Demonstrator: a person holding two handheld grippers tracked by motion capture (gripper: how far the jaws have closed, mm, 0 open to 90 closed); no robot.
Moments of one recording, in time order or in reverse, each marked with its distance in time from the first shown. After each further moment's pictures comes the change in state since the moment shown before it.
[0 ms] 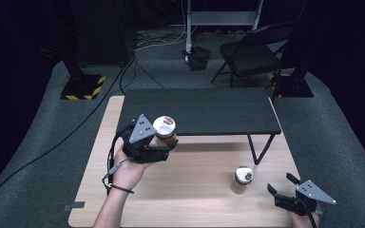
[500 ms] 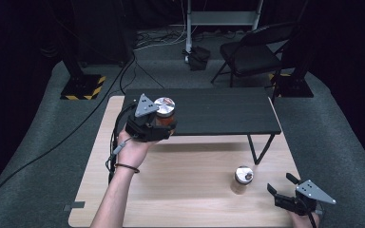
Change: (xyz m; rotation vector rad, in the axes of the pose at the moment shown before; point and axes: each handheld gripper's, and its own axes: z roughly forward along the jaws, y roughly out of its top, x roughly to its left) left arm 0.013 0.035 0.023 0.042 0.096 -0.042; right arm 0.000 0.000 0.000 0.000 0.003 0.001
